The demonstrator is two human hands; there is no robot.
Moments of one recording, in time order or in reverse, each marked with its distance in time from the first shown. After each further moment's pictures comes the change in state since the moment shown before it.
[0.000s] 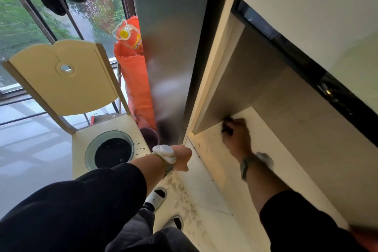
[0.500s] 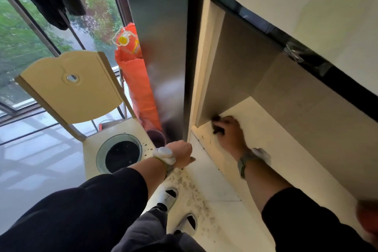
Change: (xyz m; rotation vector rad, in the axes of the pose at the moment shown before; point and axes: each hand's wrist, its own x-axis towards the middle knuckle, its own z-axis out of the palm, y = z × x) left_hand -0.017 0.002 0.024 0.008 0.240 -0.046; right_hand -0.038 -0.009 0.013 -0.109 -0.043 -0.136
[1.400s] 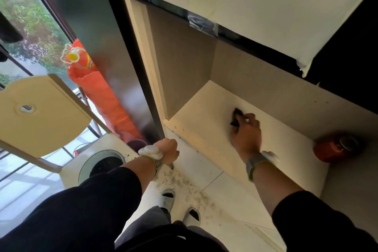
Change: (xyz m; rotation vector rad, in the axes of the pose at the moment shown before) left_hand -0.005 0.032 0.004 0.119 -0.034 0.025; right_hand -0.121 0.068 -0.048 -0.128 0.422 0.376
